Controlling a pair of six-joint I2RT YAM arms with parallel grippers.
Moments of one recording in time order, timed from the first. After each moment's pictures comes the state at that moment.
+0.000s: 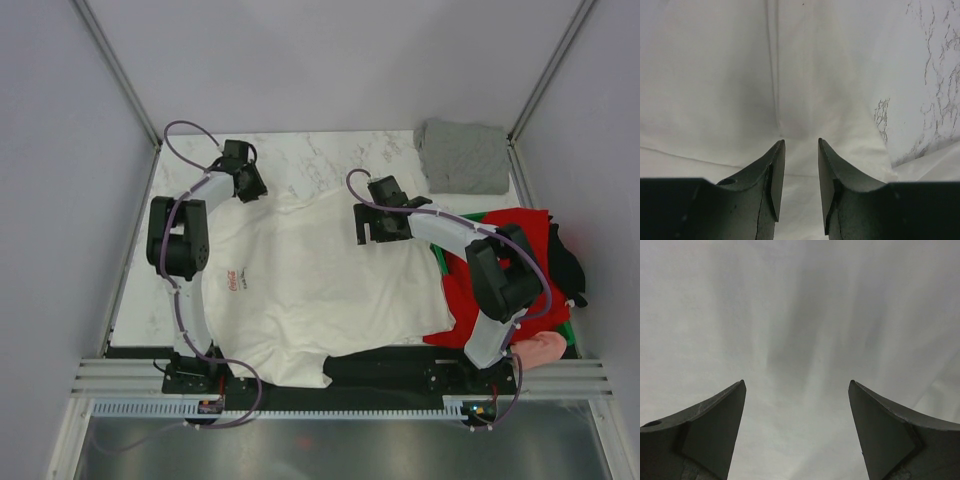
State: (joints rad) left arm -0.13 2.11 1.55 -0.32 0.00 -0.54; right arm 0.50 1.79 1.18 -0.41 0.08 0.35
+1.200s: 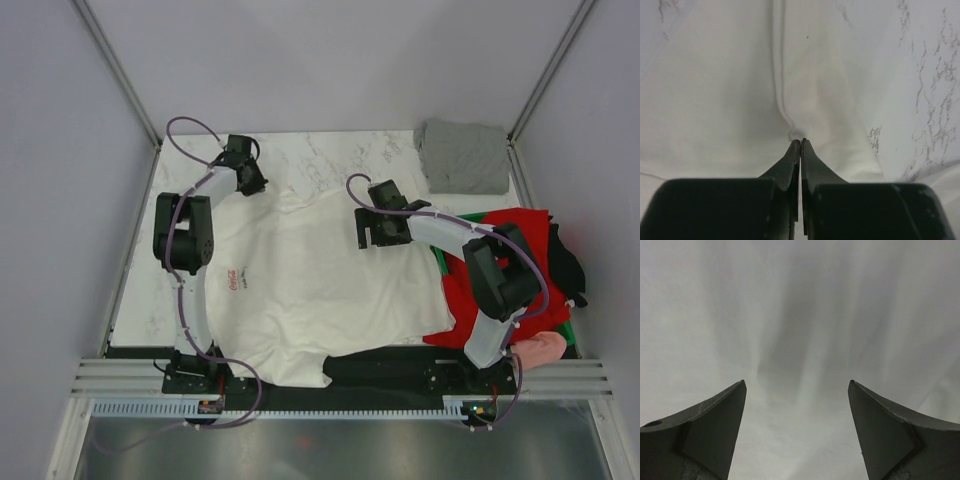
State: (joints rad) left arm -0.14 2.19 1.64 -0.32 -0.03 -0.57; right arm 0.50 1.80 1.15 -0.39 0.09 0.35
